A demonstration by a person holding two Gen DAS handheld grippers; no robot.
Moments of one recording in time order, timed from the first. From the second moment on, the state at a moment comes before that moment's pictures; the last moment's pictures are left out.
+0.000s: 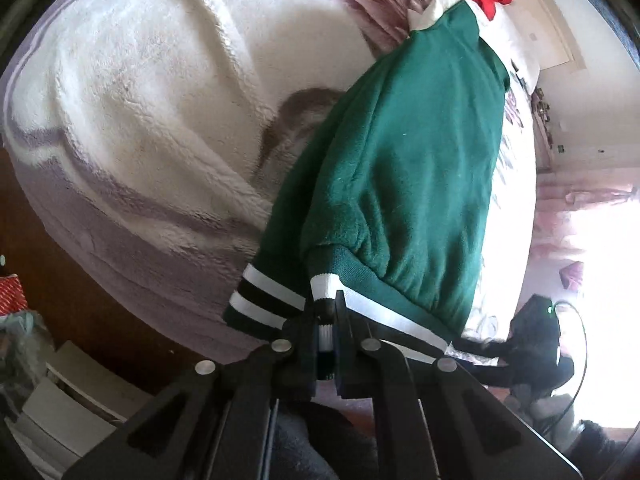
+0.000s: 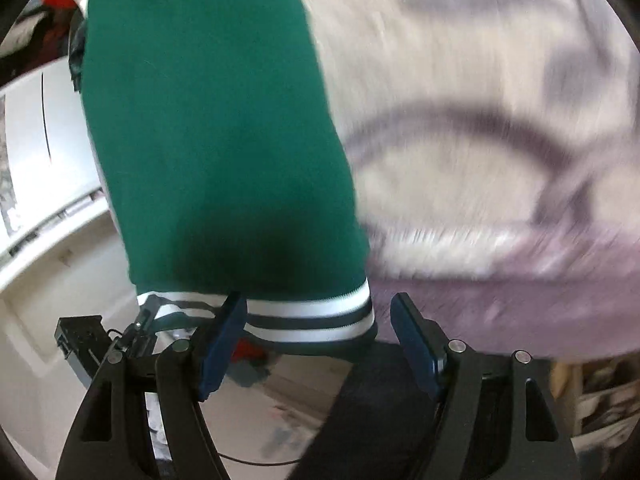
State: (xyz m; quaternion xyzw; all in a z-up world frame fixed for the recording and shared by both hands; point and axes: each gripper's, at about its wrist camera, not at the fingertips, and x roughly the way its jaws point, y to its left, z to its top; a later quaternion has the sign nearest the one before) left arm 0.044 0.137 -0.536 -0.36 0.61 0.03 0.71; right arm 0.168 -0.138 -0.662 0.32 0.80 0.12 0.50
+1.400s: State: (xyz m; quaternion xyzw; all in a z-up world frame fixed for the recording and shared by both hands) left arm 0.499 0.102 -0.580 -0.15 0.59 -0.11 0.79; right arm 0.529 -0.200 -0.590 0.34 0.61 0.07 0.71
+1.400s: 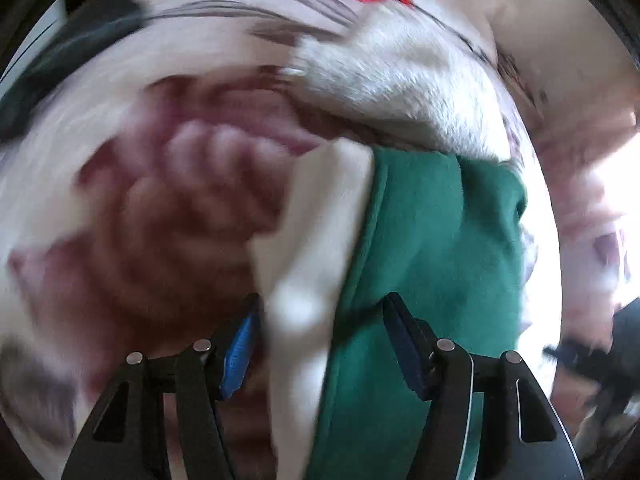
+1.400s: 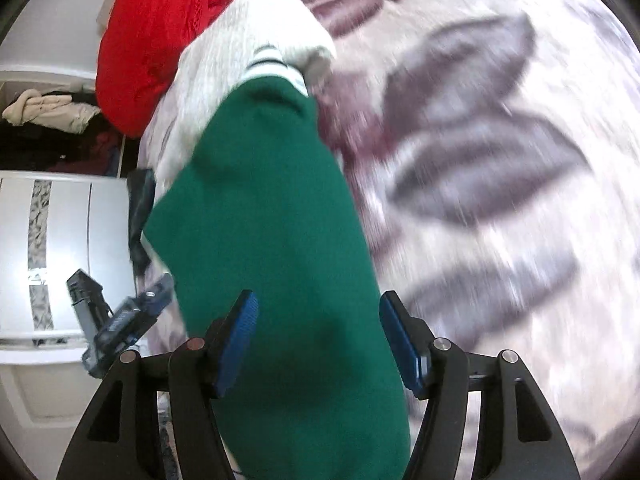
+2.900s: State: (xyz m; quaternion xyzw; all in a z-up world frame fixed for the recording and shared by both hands) left arm 0.528 0.198 -0.678 -0.46 0.55 -0.14 0.68; right arm 0.757 -0.116 -0.683 0.26 0.64 0.09 0.72
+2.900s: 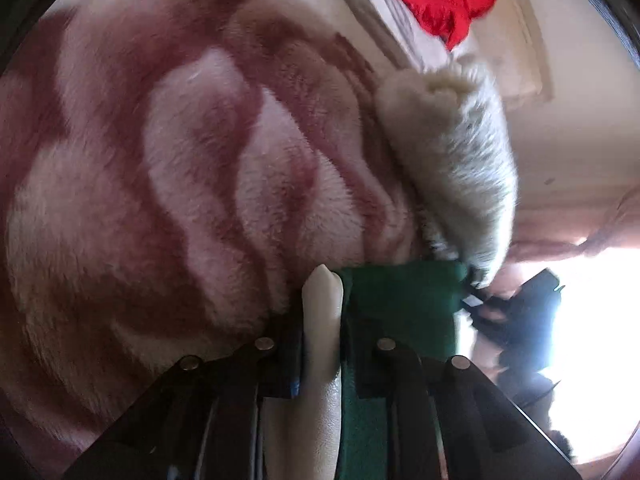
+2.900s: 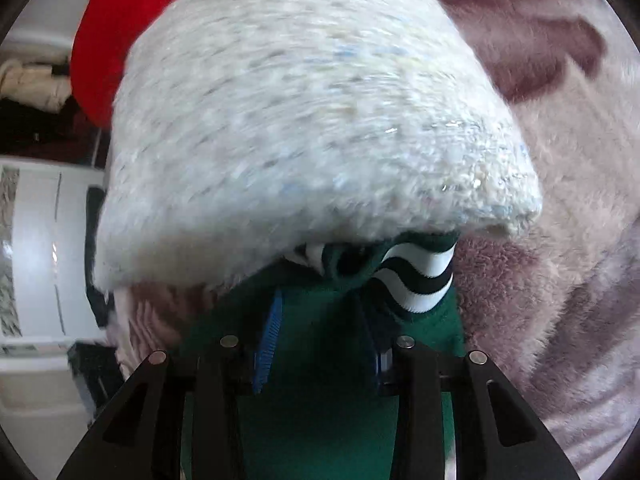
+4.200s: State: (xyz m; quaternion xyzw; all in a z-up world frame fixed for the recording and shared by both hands) left arm 0.139 0.098 -0.586 -0.24 0.69 -0.05 0.68; right arm 0.183 -0.078 -0.714 0.41 0.78 0.09 0.46
